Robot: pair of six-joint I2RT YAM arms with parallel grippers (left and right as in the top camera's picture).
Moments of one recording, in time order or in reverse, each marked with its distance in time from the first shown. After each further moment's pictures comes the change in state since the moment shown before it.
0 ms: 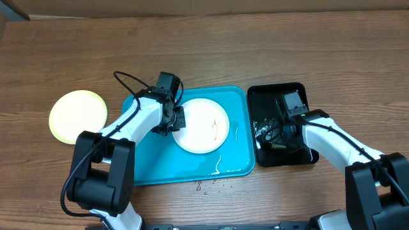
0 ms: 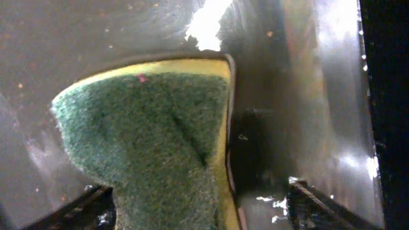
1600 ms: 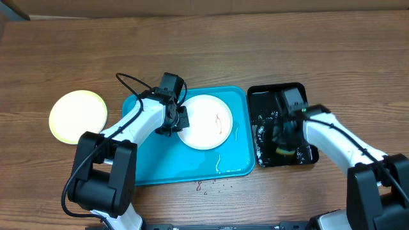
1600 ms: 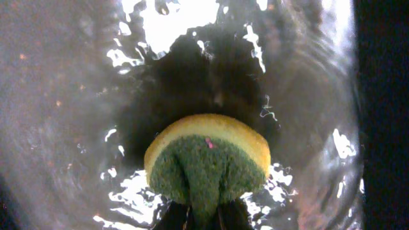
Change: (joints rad) left arm -0.027 -0.003 -0.006 0.016 0.016 -0.068; right arm 0.000 -0.004 0.084 -0.143 0.003 -0.055
